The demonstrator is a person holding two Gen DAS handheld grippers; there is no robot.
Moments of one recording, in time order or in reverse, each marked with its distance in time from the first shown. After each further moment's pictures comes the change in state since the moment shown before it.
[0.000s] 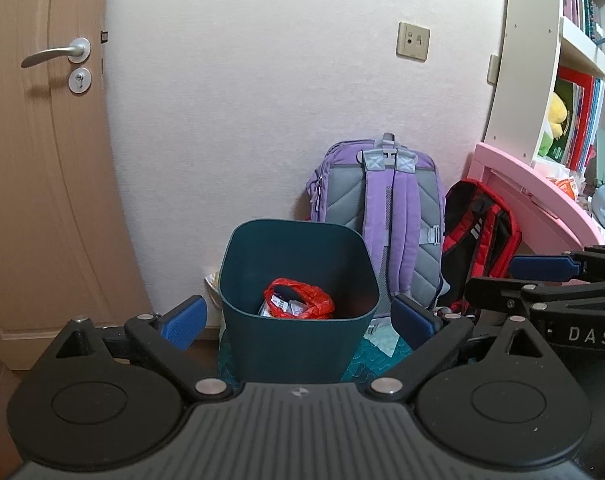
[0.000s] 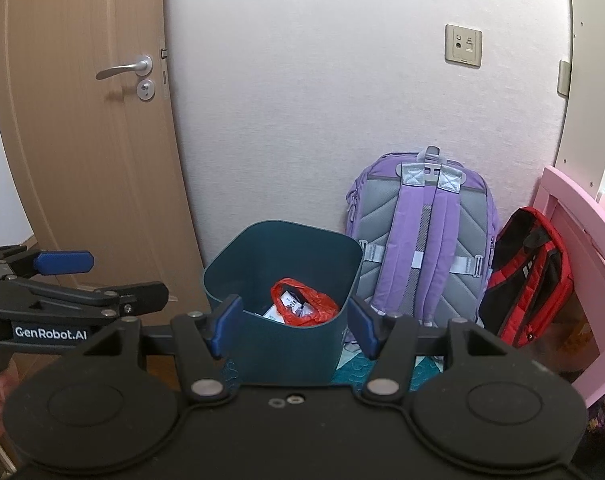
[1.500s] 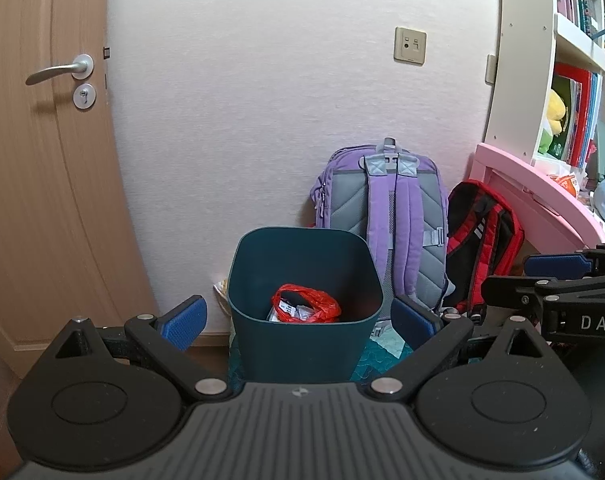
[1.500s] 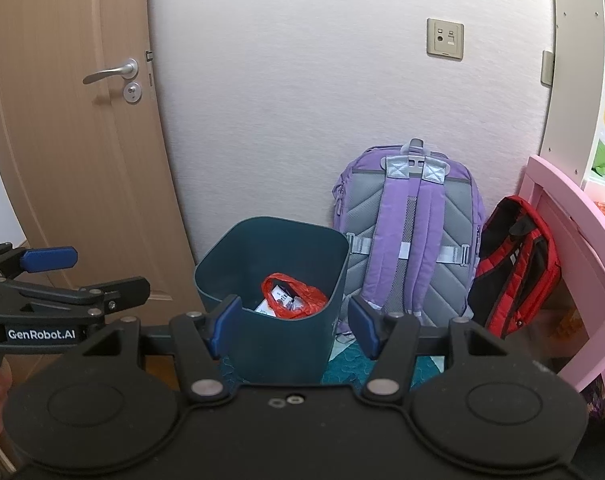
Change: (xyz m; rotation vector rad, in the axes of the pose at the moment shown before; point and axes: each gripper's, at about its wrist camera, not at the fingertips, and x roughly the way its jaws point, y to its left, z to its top) left arm -0.013 -0.004 0.001 0.034 -0.017 0.030; right arm -0.009 -0.004 -0.003 0.033 0.016 -0.029
